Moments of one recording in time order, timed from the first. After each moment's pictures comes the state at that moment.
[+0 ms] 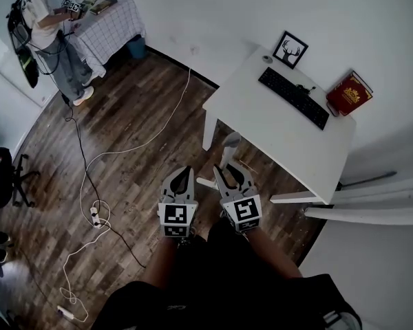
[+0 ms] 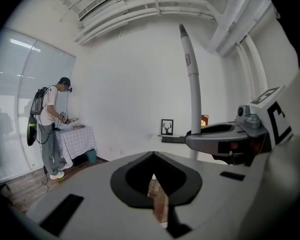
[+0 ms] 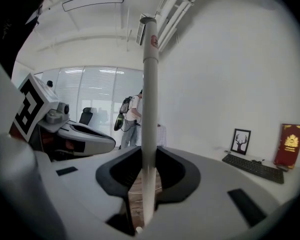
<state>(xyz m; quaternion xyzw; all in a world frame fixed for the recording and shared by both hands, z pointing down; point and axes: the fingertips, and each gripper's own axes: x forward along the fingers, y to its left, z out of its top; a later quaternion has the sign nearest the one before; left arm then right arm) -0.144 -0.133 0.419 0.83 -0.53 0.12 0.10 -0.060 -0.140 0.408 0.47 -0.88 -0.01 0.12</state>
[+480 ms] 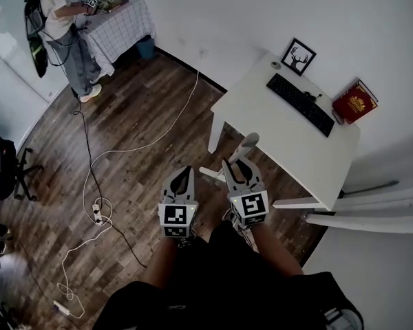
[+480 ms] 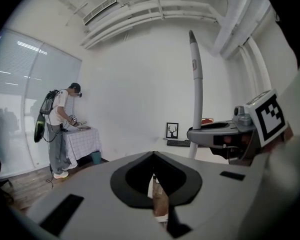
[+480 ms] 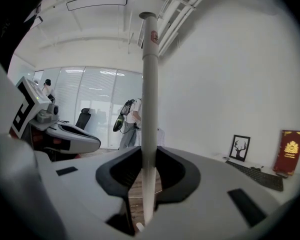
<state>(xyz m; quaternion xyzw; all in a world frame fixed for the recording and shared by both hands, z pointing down) -0.167 -0.132 0.409 0.82 -0.55 0.10 0.09 -0.058 -0.159 0.398 0.48 -0.87 -0.01 0.10</state>
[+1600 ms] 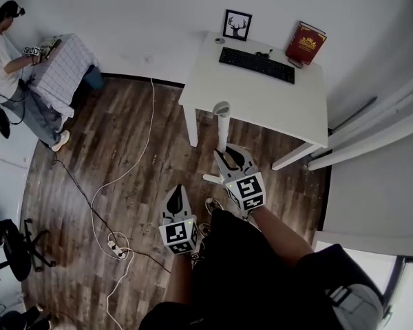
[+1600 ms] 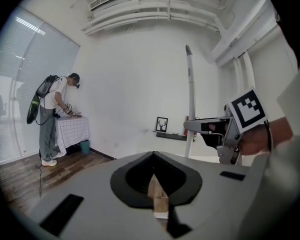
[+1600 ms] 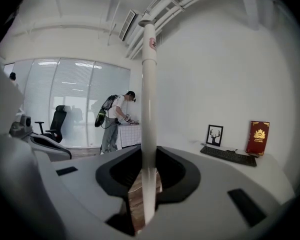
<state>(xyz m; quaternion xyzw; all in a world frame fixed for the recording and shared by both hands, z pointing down) -0.209 -0.060 0.448 0.85 -0.49 0.10 0.14 -0.059 -0.112 0.408 0.60 -0.80 0.03 0.10</state>
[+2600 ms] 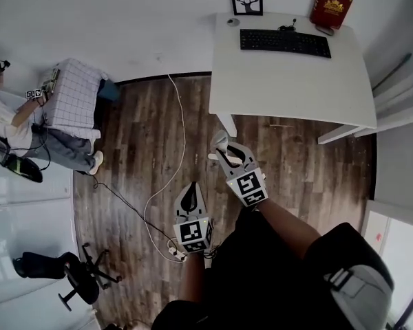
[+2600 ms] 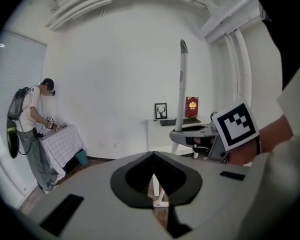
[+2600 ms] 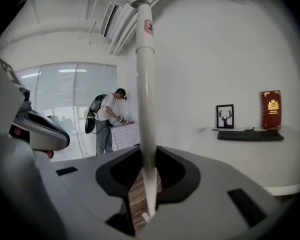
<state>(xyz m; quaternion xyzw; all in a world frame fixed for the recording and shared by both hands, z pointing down) -0.248 -0.238 0.462 0.88 -0.42 0.22 0.08 -0.129 -0.286 0.489 0.62 -0.78 0.10 0.07</state>
